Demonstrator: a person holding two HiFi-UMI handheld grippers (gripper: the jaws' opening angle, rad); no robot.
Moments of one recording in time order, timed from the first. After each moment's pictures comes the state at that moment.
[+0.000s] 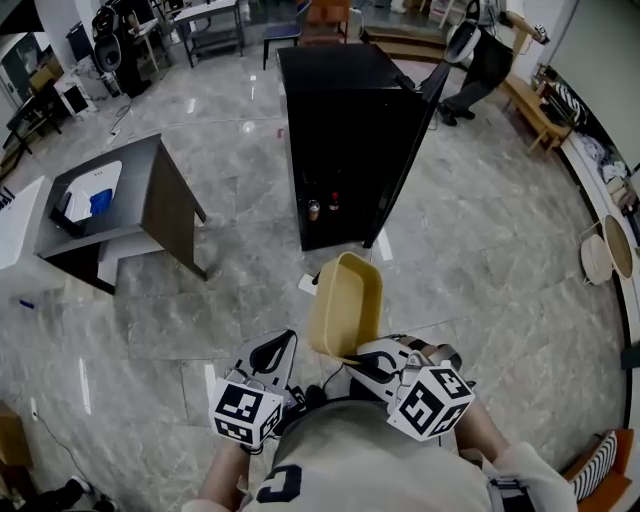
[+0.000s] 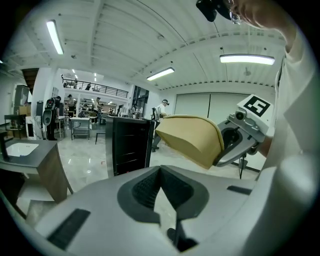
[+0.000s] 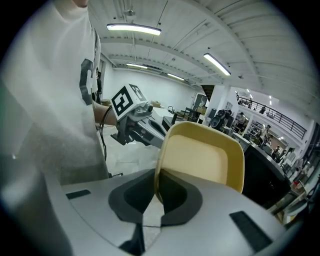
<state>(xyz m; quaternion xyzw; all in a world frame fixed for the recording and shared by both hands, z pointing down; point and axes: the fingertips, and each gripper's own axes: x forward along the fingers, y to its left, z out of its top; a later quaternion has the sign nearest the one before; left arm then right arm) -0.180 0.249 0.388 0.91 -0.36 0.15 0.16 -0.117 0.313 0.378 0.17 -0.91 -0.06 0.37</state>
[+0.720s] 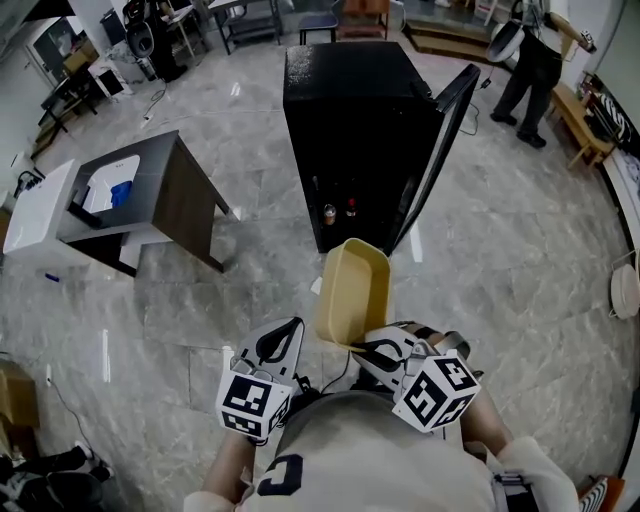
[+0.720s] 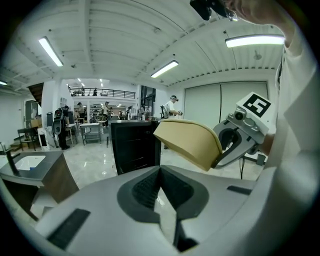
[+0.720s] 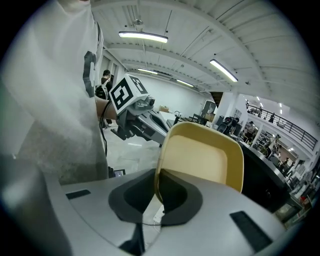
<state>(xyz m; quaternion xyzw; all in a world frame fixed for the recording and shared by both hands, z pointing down) -0.077 0.171 0.374 0.88 -0.42 0.18 0.13 -0.007 0.225 0.381 0.11 -0.93 -0.10 0.34</state>
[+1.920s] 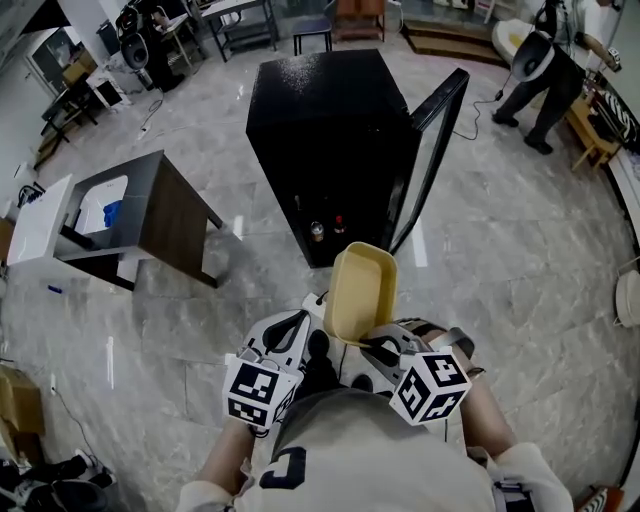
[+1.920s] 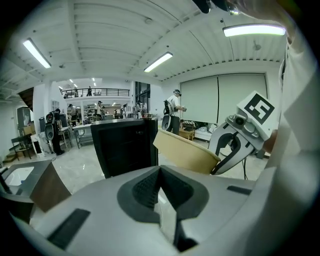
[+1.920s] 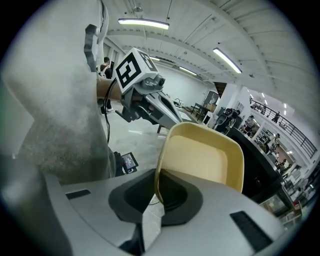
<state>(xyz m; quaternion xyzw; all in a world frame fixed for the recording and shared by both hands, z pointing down) 0.017 0.081 0.391 0.88 -0.40 0.22 0.11 0.088 0.142 0.427 0.11 -0.90 -0.11 0.41</state>
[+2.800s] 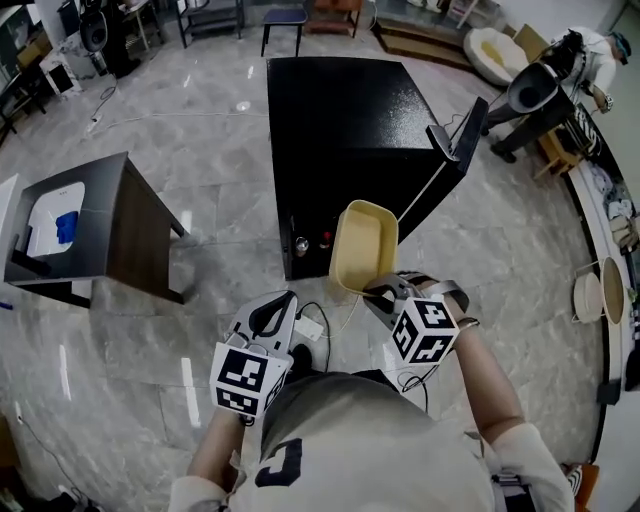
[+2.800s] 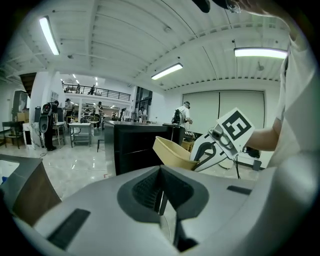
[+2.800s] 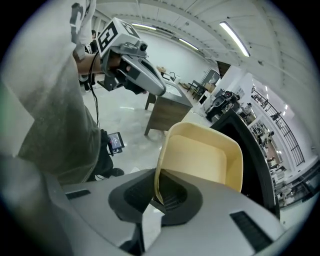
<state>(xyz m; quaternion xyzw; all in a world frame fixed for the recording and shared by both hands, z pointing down) -0.098 -0.087 0.396 0.91 -0.38 0.15 0.13 0.017 -0.075 0.463 0.15 -0.82 -0.12 0.54</state>
